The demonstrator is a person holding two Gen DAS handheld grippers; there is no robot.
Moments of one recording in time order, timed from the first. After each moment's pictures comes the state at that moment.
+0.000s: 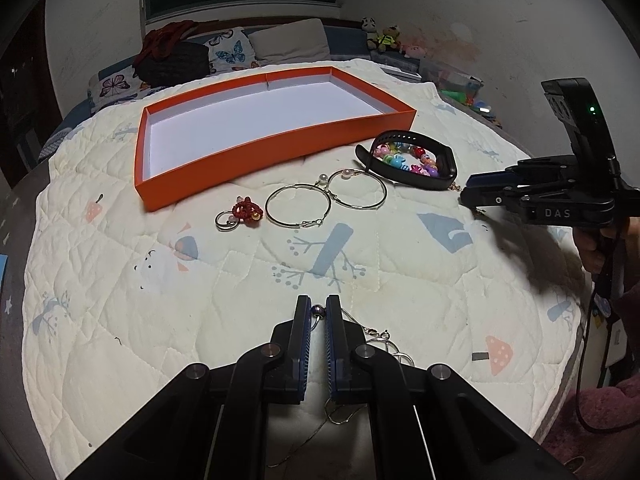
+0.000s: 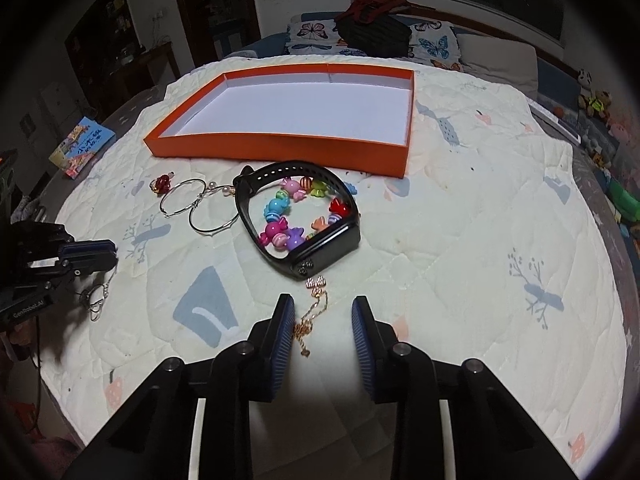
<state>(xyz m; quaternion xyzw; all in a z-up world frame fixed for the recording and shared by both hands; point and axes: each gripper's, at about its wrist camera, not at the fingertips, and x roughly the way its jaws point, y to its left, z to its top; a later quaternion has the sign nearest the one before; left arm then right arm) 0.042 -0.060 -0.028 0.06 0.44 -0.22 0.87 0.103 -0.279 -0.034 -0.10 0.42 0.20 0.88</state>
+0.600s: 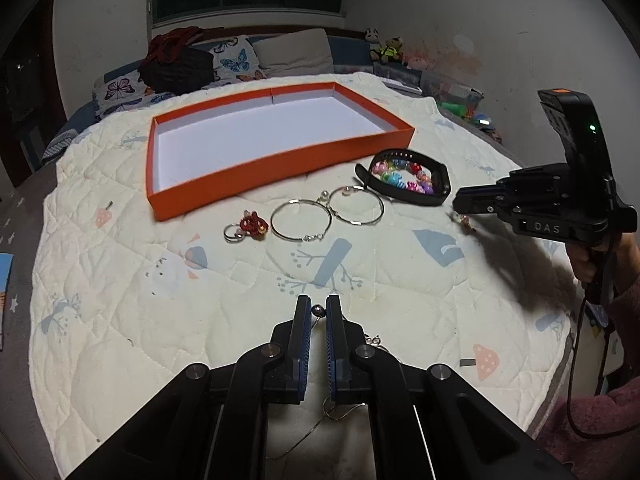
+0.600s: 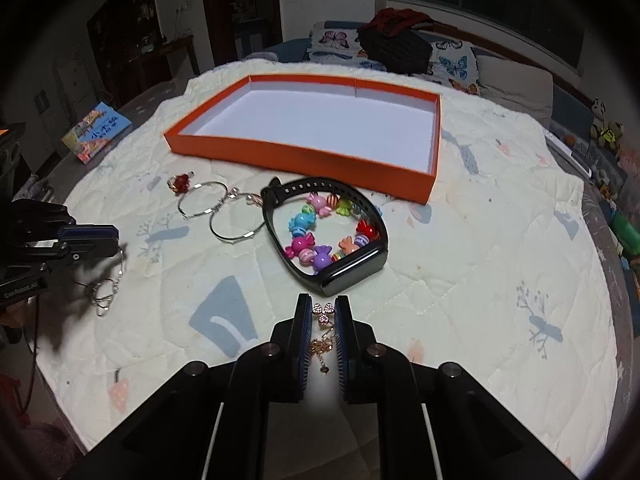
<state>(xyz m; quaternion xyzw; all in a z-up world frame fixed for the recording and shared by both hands) 0.036 -0.055 -0.012 0.04 0.43 -0.22 0.88 0.094 -0.268 -0.023 -0.12 0.39 0.22 0.88</state>
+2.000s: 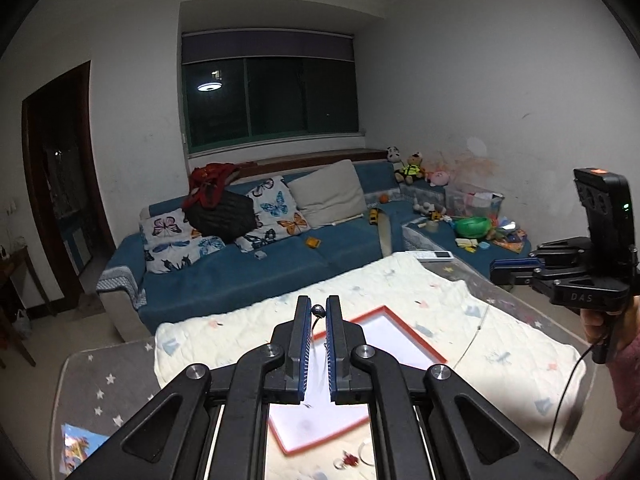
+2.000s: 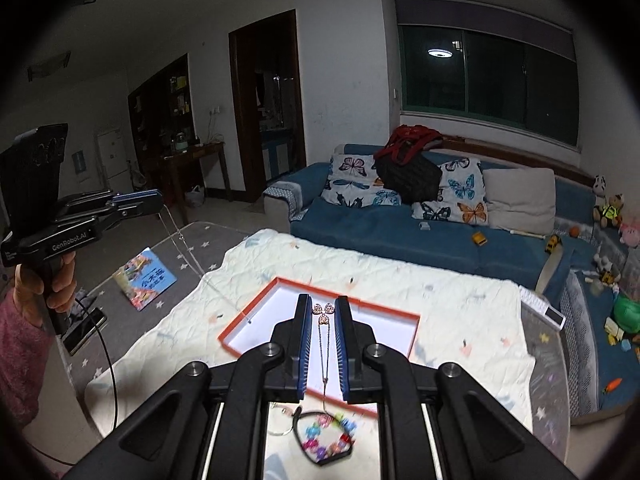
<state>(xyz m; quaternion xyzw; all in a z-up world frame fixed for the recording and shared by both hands) 0.108 -0.022 0.278 0.07 0.21 -0.17 0.96 0.116 -0.267 0.166 -0.07 0.21 0.28 0.93</state>
